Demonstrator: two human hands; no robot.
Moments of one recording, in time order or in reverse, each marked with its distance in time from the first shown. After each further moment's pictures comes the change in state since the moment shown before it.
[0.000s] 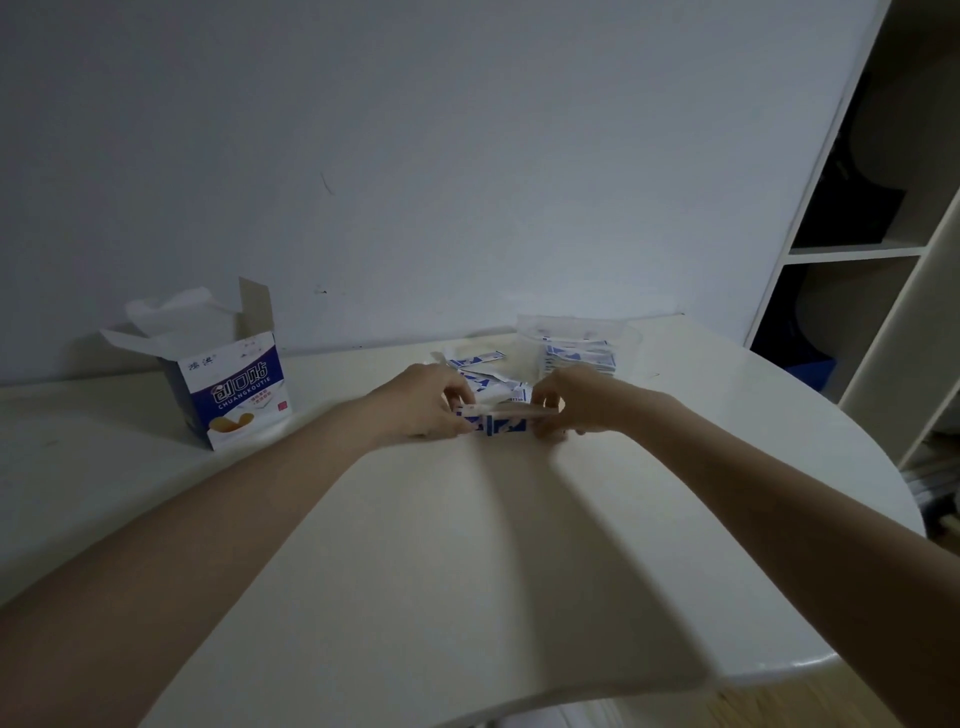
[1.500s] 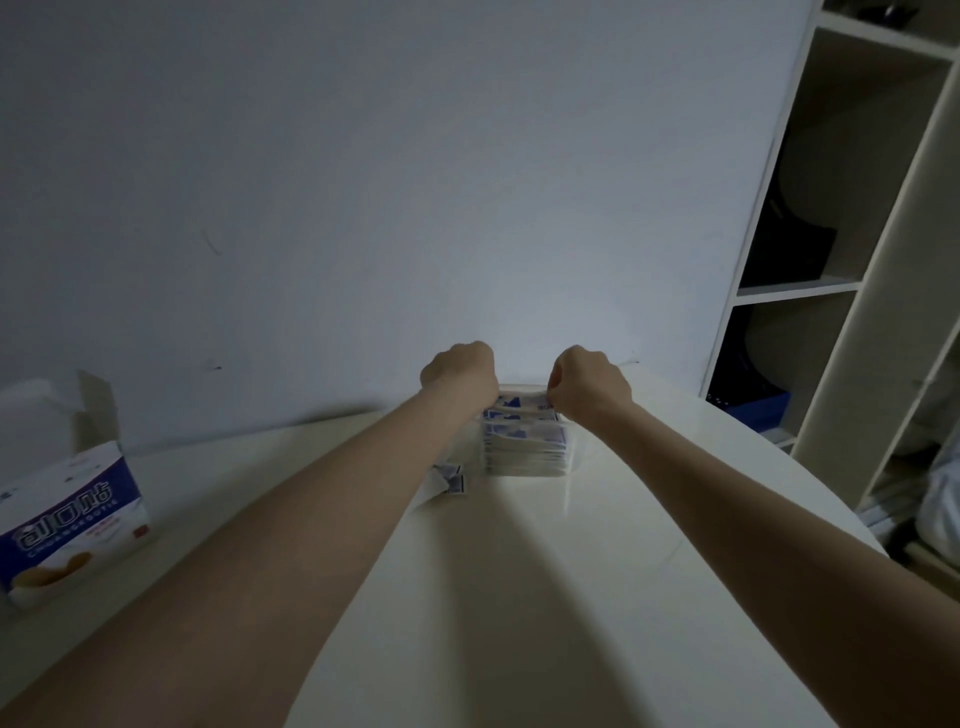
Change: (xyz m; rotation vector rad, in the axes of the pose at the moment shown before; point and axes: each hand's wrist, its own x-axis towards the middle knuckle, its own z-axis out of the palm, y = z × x) left_hand 0.152 0.093 0.004 0.254 0.116 -0.197; right_hand 0.054 0.073 -0.047 0.163 0.417 0.556
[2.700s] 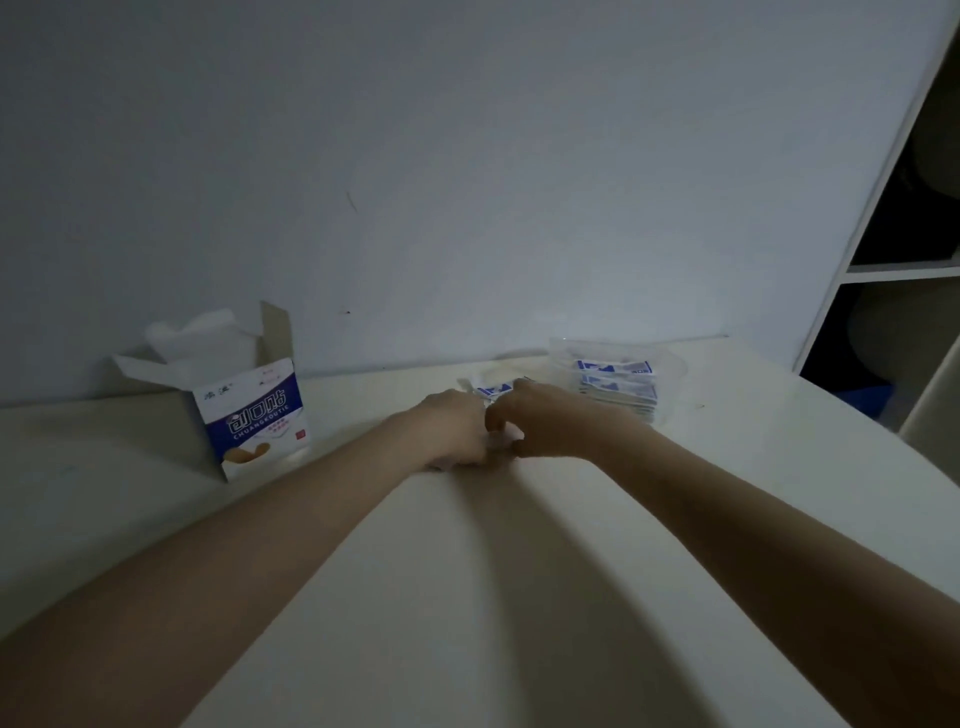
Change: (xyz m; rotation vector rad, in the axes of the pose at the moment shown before) left_hand -0.116 -0.099 -0.002 0.168 -0.261 0.000; right_hand -0.087 -0.083 0.048 -0.435 -0.319 -0.869
